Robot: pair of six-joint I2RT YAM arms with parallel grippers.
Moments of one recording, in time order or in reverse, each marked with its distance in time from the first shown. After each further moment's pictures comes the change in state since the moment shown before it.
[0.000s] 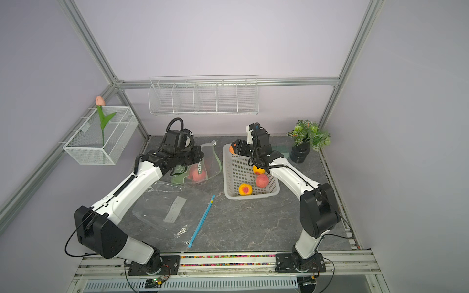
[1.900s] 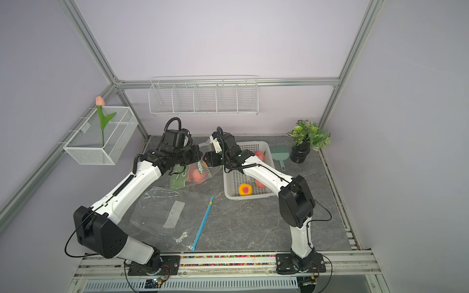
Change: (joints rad) left arm 0.022 0.000 0.000 0.001 0.016 -0.019; right arm 0.248 0.240 0.305 -0.230 0.027 -0.185
